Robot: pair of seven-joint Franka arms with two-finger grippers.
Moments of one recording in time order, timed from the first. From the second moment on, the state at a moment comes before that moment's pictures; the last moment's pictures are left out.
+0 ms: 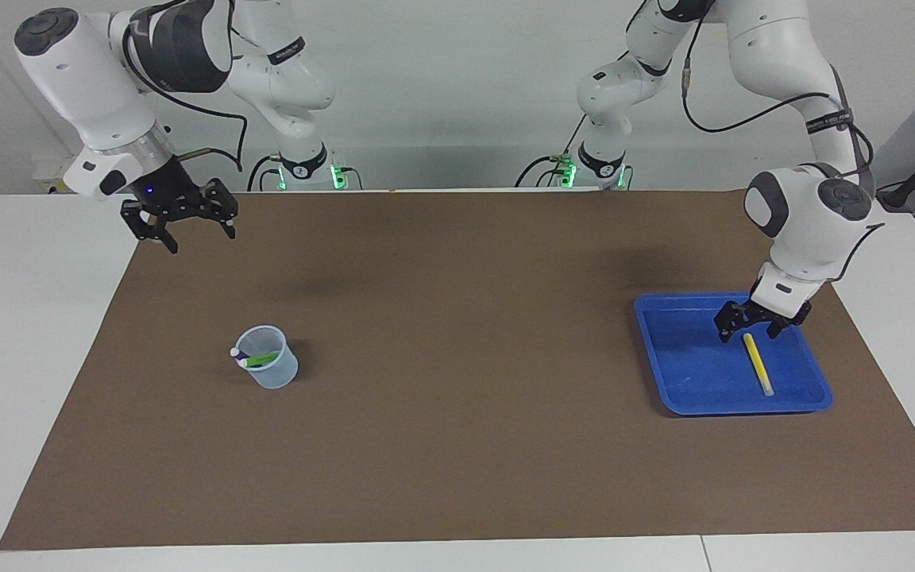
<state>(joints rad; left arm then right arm) 0.47 0.34 -0.34 -1.95 0.18 2.38 0.10 -0.24 -0.13 0.15 -1.91 0.13 1.82 -0.33</state>
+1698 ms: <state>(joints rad) 0.51 0.37 -0.35 -1.97 0.18 2.42 0.16 -0.24 -0.13 0.15 -1.91 0.13 1.83 -0.31</state>
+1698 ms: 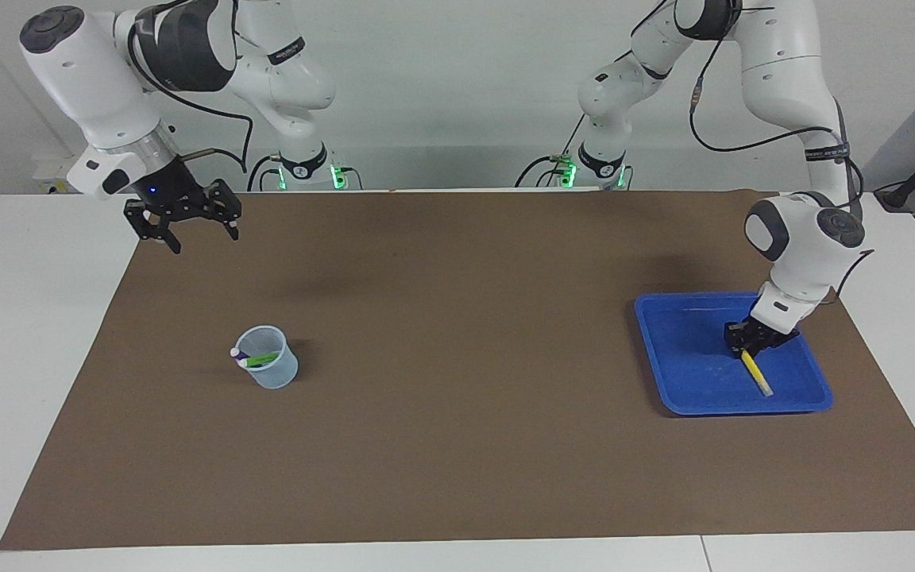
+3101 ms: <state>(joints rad) 0.06 0.15 -0.43 -1.74 -0.18 1.95 -1.19 -0.18 -0.12 0.16 -1.91 0.45 1.90 -0.20</state>
